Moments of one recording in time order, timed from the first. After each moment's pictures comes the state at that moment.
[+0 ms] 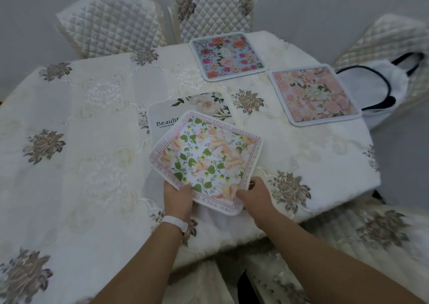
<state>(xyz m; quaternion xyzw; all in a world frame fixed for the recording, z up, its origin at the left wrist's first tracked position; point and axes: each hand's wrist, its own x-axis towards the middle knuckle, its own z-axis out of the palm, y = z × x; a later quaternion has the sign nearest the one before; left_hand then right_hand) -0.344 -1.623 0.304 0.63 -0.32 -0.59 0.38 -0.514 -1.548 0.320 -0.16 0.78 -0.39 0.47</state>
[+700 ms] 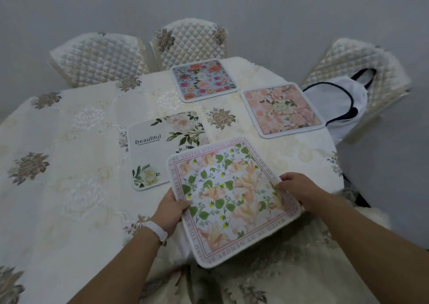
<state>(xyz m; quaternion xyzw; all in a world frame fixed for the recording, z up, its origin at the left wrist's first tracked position) -0.384 -1.594 0.336 0.53 -0.44 -0.69 0.21 -0.708 -1.484 0.379 -0.21 0.81 -0.27 0.47</state>
